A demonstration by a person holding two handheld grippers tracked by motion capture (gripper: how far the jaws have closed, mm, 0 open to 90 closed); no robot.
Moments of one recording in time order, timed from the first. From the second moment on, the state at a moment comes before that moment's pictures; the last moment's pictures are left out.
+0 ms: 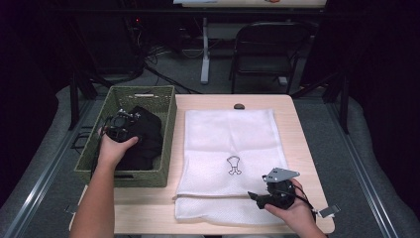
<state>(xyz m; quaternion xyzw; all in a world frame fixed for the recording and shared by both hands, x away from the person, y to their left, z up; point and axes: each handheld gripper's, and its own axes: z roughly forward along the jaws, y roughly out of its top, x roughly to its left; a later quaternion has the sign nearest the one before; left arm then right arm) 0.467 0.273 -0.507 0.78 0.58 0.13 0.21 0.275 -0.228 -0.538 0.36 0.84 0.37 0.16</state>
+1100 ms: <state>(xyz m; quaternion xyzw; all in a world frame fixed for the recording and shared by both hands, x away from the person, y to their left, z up) 0.483 0.275 -0.529 0.78 0.59 0.11 0.18 0.271 -0.234 -0.538 0.37 0.84 0.36 0.17</state>
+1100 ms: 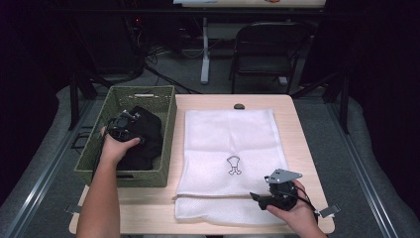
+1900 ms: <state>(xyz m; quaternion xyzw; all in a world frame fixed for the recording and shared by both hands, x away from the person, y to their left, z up) 0.483 0.276 -0.541 0.79 0.57 0.11 0.18 0.268 -0.236 -0.539 0.37 0.84 0.36 0.17</state>
